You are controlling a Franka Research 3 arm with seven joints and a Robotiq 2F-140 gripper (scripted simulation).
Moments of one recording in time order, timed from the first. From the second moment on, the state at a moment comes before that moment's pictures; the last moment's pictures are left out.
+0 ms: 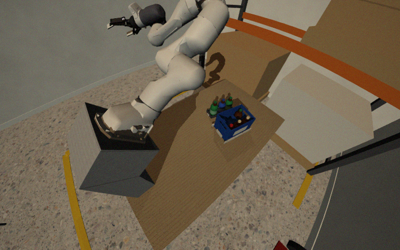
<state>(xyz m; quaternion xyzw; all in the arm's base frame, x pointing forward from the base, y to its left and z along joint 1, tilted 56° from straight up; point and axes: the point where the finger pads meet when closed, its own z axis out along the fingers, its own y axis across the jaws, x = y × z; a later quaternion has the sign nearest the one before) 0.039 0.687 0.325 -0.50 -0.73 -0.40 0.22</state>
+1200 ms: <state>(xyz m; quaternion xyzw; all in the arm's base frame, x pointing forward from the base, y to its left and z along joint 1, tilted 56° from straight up) 0.095 0.563 0.350 -0.57 -0.68 -0.43 0.19</state>
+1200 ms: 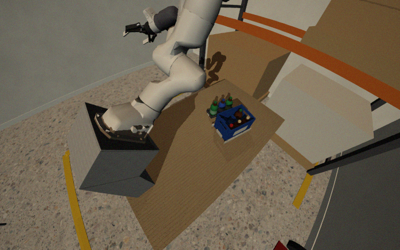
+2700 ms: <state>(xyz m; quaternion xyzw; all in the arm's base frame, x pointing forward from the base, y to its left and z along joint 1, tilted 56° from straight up) 0.348 0.035 0.412 -0.82 -0.35 -0.46 -0.01</state>
